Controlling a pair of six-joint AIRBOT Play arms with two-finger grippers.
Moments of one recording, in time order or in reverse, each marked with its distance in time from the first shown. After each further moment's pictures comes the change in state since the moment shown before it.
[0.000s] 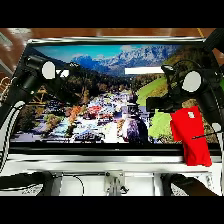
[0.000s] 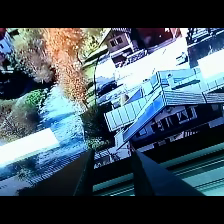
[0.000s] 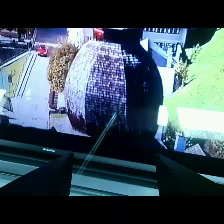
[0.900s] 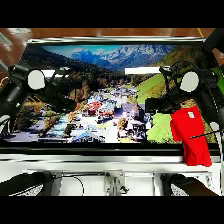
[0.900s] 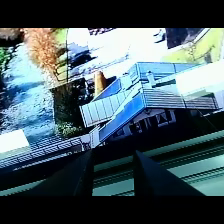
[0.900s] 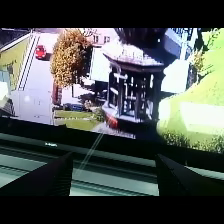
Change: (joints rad) left arm -0.002 0.194 -0.203 -0.033 0.065 -0.143; right arm 0.010 -0.008 0.000 0.009 0.014 0.005
